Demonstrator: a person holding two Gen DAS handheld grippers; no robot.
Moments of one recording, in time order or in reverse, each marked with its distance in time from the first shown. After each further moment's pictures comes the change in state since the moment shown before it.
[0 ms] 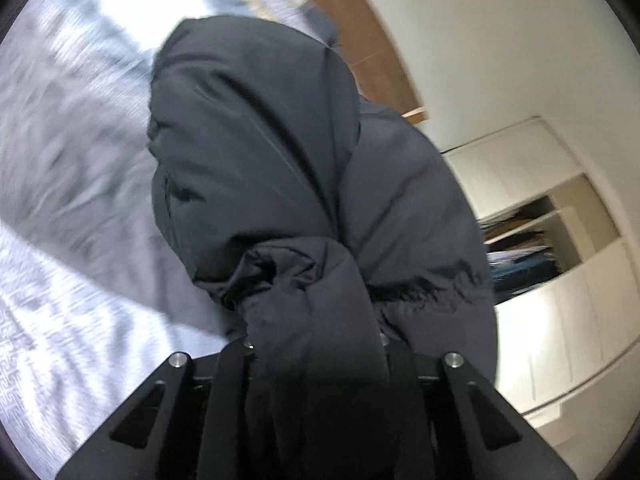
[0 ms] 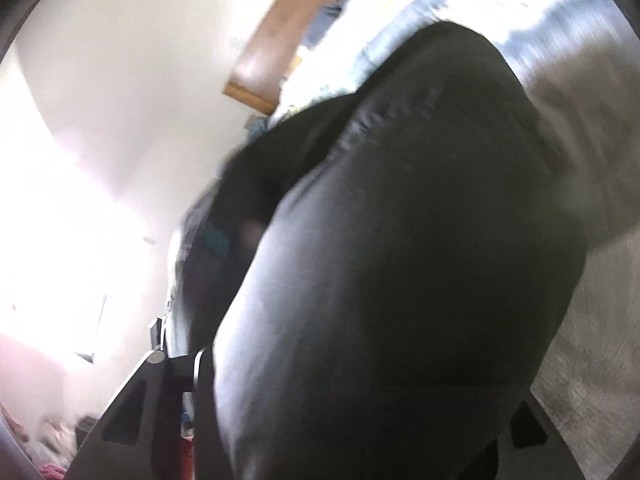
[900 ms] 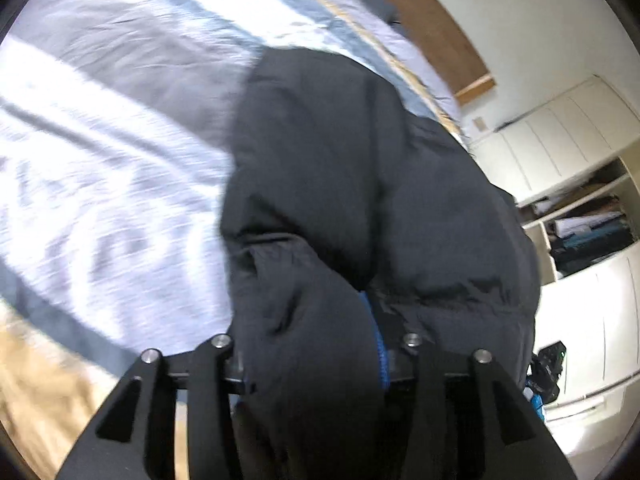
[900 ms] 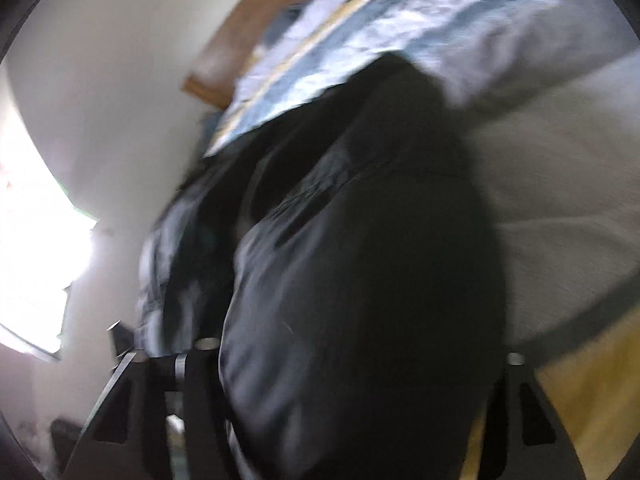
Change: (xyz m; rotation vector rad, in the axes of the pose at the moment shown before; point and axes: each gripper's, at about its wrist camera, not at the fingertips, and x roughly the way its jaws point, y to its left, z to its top) left arm -0.099 0.053 -0.082 0.013 0.081 0.397; right arm -0.072 -0.029 -0.102 0.091 -0.003 -0.315
